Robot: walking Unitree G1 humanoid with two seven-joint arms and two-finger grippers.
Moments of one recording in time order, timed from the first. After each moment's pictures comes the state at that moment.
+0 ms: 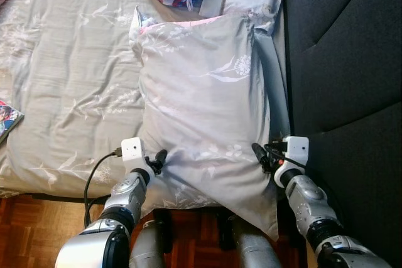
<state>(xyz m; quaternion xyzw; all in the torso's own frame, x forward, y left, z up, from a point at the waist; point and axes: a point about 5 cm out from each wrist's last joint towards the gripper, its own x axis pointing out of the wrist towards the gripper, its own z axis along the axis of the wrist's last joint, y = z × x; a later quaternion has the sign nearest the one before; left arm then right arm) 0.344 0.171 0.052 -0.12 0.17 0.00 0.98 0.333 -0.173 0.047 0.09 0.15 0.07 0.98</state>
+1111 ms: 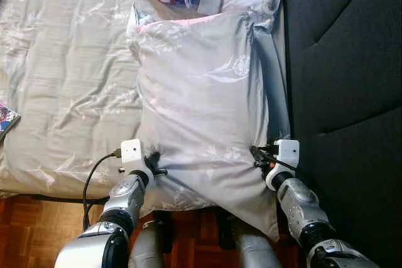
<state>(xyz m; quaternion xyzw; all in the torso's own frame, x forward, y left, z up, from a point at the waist) 0.341 0.174 0.050 -0.11 0.17 0.00 0.98 0.327 -0.153 0.040 0.11 0.16 0.10 0.98</state>
